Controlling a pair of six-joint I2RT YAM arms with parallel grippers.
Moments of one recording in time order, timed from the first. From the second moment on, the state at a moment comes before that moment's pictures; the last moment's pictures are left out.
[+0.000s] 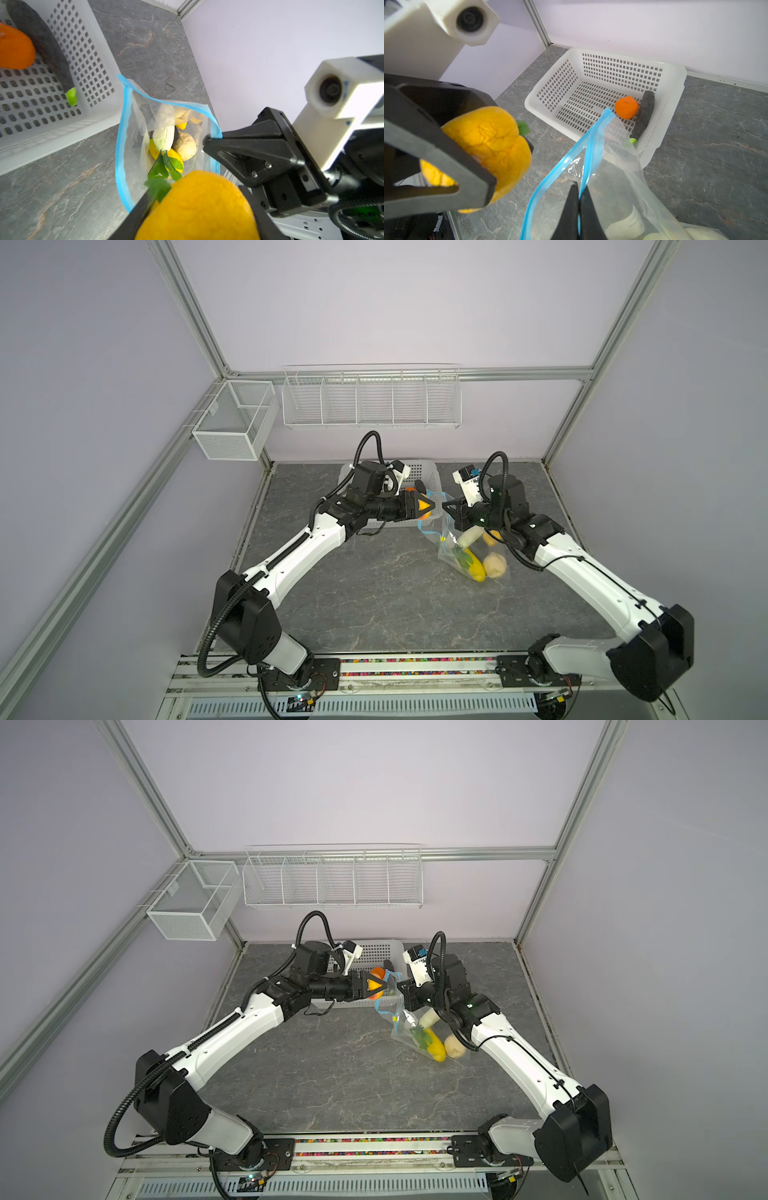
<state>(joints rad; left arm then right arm) -0.64 1.53 1.35 -0.32 0.60 -0.68 0.51 1.29 1.12 -0.33 -0.30 0.16</state>
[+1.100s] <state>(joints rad) -0.68 1.64 1.26 -0.16 0.66 -0.77 0.51 1.23 1.12 -0.33 -0.30 0.17</state>
